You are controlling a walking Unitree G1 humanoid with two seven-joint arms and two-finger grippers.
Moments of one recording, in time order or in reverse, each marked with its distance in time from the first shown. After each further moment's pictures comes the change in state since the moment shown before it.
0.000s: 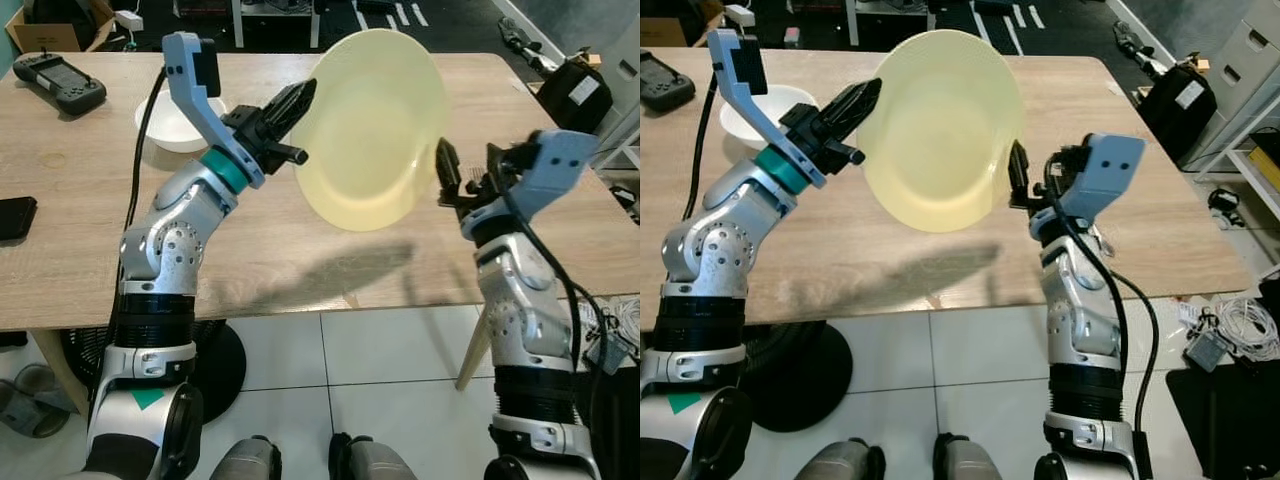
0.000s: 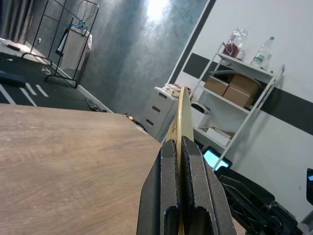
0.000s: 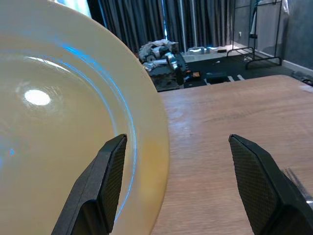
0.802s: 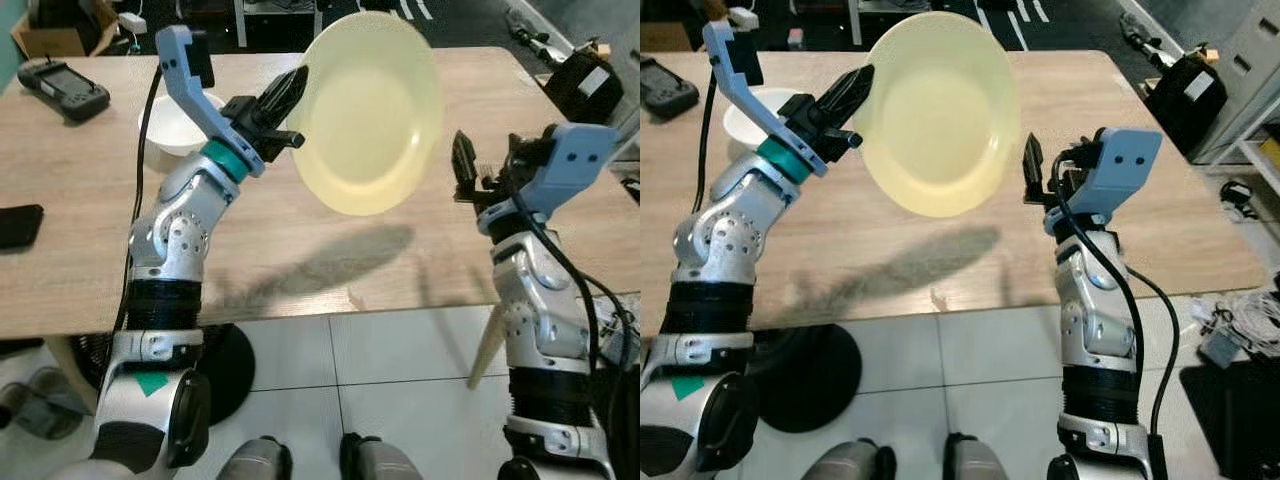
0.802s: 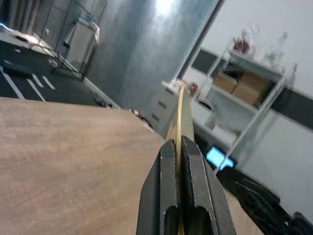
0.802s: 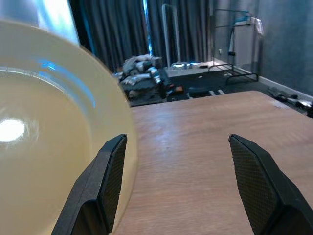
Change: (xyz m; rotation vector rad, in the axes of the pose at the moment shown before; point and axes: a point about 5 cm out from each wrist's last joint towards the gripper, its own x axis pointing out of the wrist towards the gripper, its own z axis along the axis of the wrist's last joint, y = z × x) left arm 0.015 0.006 -0.002 -0.058 -0.021 0.017; right arm -0.006 -0.021 0.017 -0.104 -0.077 -0.066
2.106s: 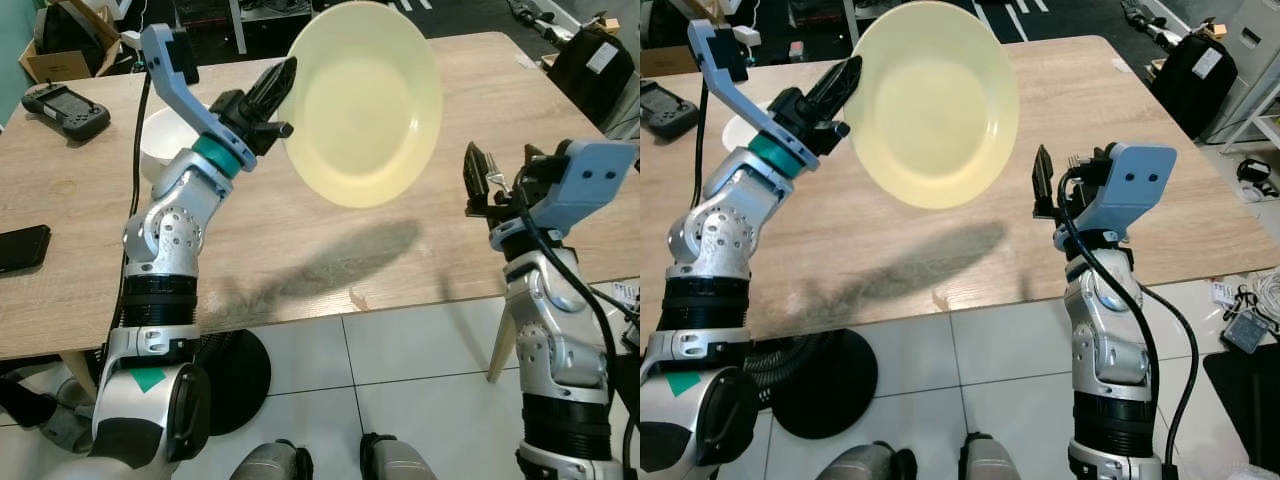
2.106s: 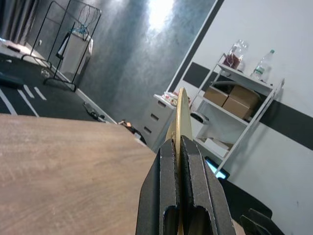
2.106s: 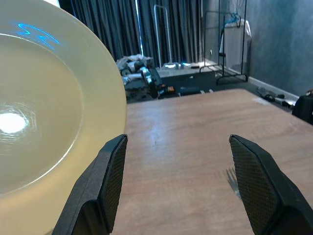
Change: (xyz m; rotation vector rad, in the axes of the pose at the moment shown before) left arm -0.004 0.004 0.019 -0.033 -0.098 0.011; right arm -0.016 0.006 0.011 -0.044 -0.004 0.010
